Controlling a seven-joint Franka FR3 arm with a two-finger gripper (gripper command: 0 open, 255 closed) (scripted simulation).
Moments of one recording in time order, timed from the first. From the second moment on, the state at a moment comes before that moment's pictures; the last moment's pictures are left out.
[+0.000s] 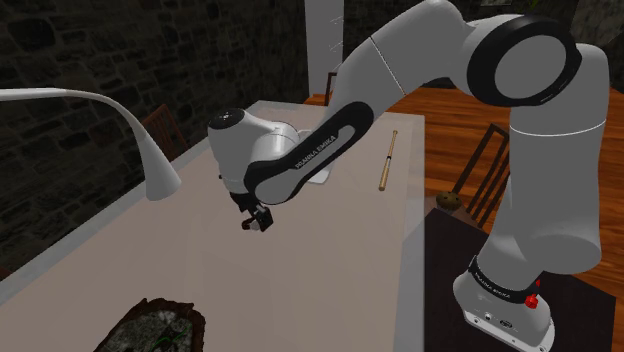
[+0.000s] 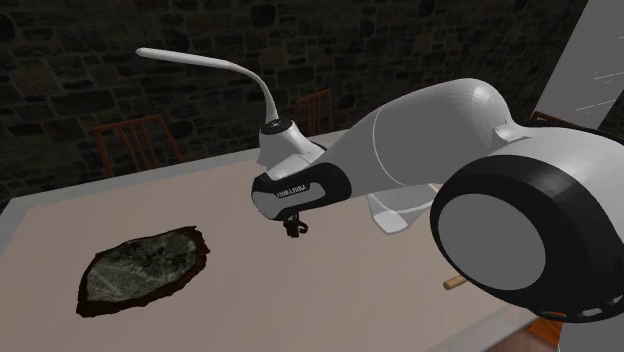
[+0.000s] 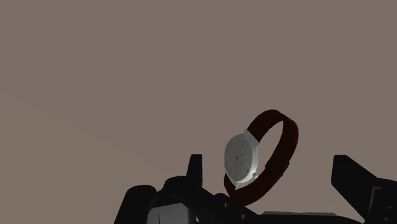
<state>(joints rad) 0.36 0.34 0.28 -1.90 -0.33 2.29 2.34</state>
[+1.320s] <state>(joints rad) 0.35 0.32 0.29 -1.88 -0.31 2.26 2.32</state>
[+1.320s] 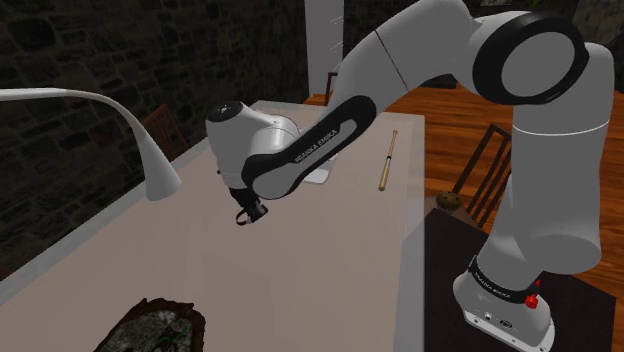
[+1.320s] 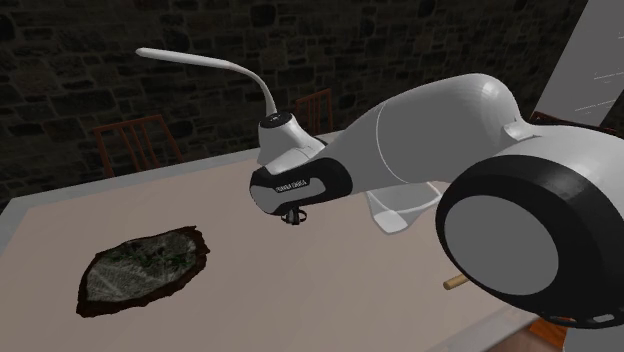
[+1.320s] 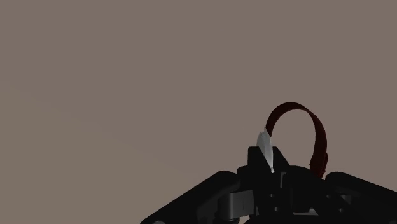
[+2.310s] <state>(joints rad) 0.35 0.24 0.31 -1.79 -0.26 2.10 2.27</state>
